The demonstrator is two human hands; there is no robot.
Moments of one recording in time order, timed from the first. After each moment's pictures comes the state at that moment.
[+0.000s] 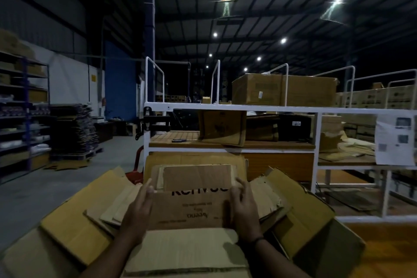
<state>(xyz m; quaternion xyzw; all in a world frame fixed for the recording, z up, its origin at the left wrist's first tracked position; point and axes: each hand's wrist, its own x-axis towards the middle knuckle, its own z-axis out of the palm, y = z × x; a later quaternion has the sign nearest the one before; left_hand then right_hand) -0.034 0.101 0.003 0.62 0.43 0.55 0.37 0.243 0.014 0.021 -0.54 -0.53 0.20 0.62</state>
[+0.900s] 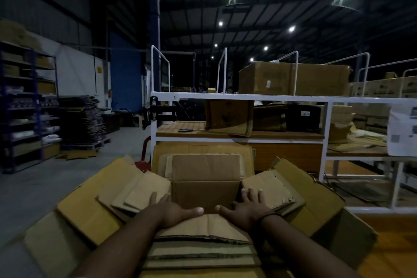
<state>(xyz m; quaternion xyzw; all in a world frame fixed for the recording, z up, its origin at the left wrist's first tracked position) 0.005 0.070 0.038 0.80 0.57 -0.03 0.17 0.248 0.021 0.035 -0.75 -0.66 0.05 -0.06</state>
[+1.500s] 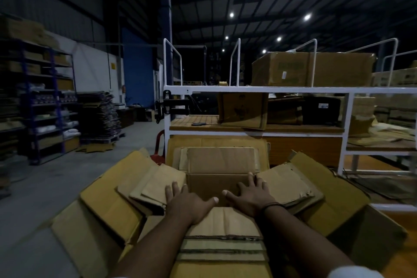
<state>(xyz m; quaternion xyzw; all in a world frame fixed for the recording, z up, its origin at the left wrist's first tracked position) 0.031 0.064 0.018 0.74 0.67 0.03 0.02 0.239 0.064 0.020 -0.74 -0.67 0.04 0.05</state>
